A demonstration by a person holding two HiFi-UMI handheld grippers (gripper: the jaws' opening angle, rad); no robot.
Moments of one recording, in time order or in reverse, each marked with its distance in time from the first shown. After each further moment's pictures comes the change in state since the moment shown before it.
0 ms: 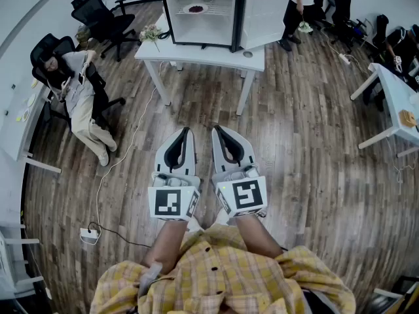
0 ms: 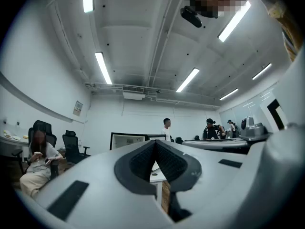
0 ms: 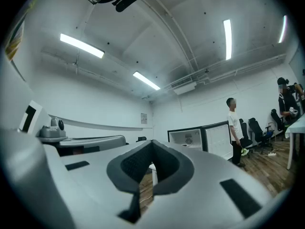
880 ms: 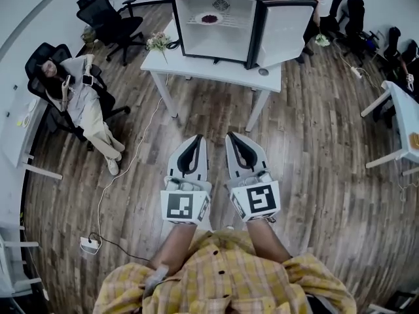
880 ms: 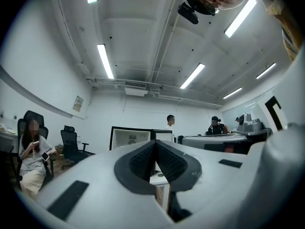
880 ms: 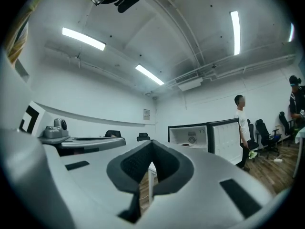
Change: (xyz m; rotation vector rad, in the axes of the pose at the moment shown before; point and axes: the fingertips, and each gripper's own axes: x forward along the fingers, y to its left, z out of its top) left arm 0.102 0.055 -0.055 -0.030 0.023 0.005; right arm 0.107 -0.053 -0.043 -0.039 0.045 0.049
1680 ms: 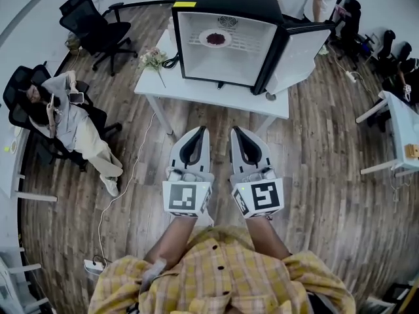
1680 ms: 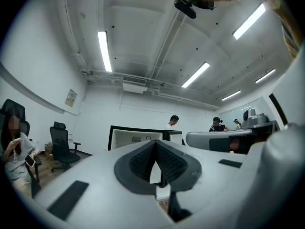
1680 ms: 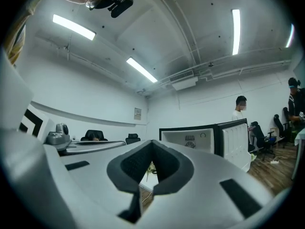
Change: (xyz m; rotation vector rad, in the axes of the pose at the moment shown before) left arm 0.173 0.129 0.002 -0.026 0.011 -0.078; right arm 0.195 -0.057 0.012 -0.014 0.001 -0.110
